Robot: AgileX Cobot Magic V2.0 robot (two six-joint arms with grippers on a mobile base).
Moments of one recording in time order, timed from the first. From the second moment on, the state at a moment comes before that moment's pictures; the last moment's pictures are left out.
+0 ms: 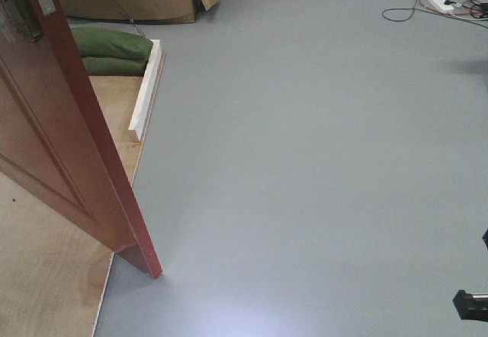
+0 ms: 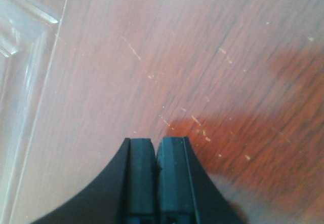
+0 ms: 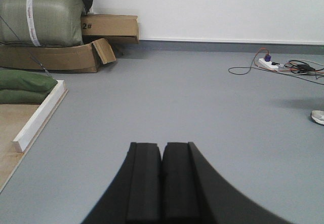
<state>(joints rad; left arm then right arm) 0.07 1.49 -1.43 -1.19 0.04 0.74 -0.01 -0.01 0.03 0.02 0.28 -0.05</state>
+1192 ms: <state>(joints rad) 0.07 1.49 -1.43 -1.19 0.04 0.74 -0.01 -0.01 0.03 0.02 0.28 -0.05</state>
